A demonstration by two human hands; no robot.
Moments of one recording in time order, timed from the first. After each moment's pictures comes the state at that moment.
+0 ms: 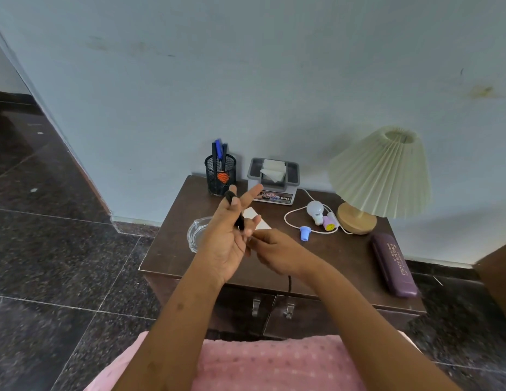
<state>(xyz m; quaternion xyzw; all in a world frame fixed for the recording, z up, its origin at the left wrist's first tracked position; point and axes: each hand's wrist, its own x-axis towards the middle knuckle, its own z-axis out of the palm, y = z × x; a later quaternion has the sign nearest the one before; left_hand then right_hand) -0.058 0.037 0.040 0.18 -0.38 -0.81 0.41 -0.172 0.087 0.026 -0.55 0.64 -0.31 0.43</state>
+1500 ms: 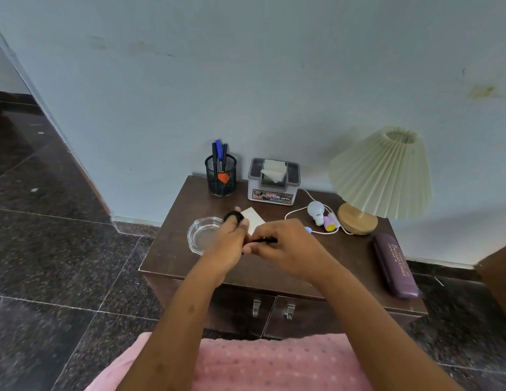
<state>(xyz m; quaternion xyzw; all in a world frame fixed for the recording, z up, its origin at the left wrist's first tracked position) -0.055 0.033 0.027 0.44 -0.59 -0.63 0.25 -0.180 0.100 0.042 -0.68 0.63 -0.31 0.21</state>
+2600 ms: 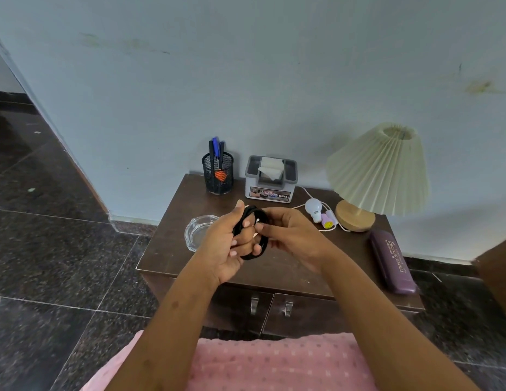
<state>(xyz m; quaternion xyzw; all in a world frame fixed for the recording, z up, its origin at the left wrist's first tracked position) -0.055 0.036 0.038 0.25 -0.36 -0.87 0.23 -0.194 0.097 0.039 -0.45 0.53 -0.49 0.53</state>
